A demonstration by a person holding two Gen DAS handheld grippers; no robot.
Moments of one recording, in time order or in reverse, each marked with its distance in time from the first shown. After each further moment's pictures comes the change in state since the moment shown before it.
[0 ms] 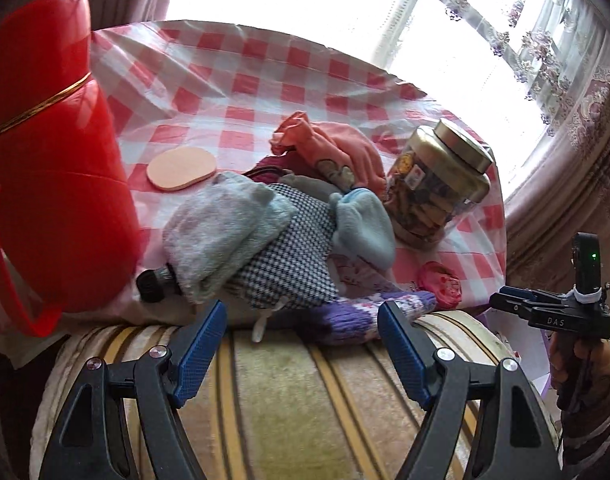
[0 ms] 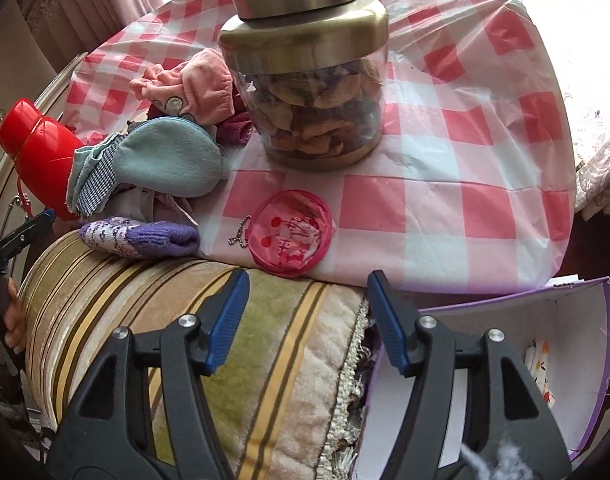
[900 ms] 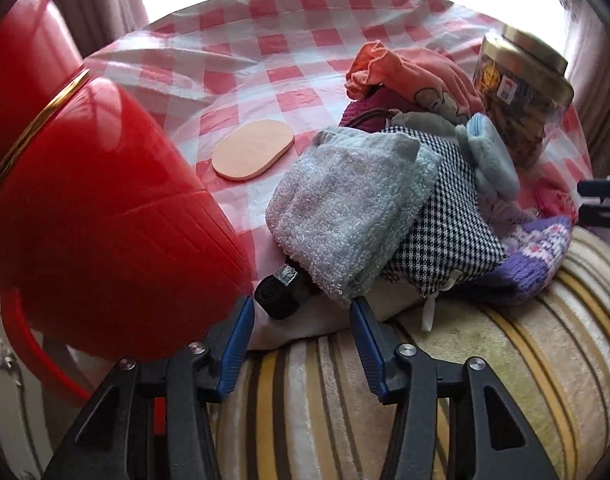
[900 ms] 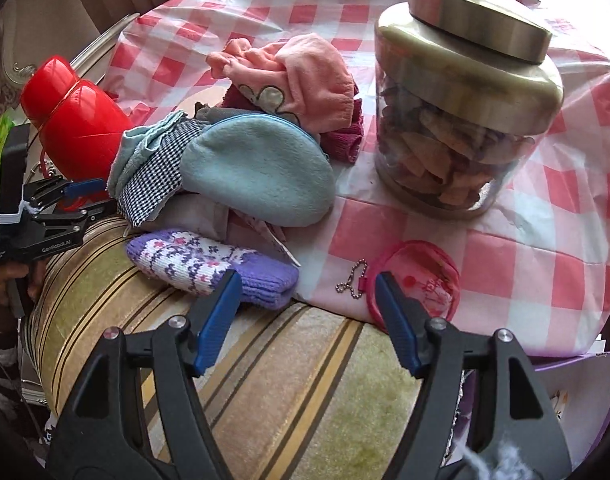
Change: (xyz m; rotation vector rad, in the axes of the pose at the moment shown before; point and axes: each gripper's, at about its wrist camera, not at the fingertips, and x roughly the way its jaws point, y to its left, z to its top) left arm 0.047 0.041 0.019 0.347 0.203 0.306; right arm 0.037 0.087 0.033 -0.154 0.036 0.099
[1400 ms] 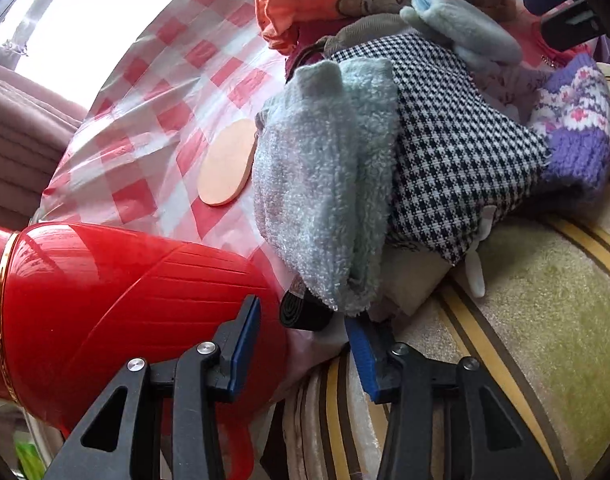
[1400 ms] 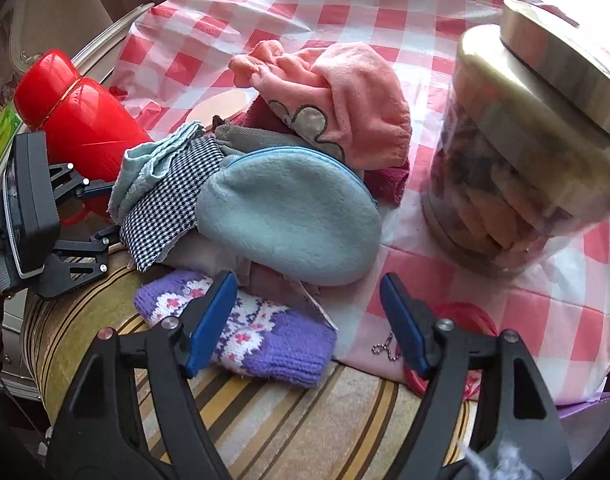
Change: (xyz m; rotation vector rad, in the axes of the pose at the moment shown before) left arm 0.034 -0.037 0.010 0.462 0.126 0.247; right arm 0.036 0.029 0.041 -0.078 0.011 0.031
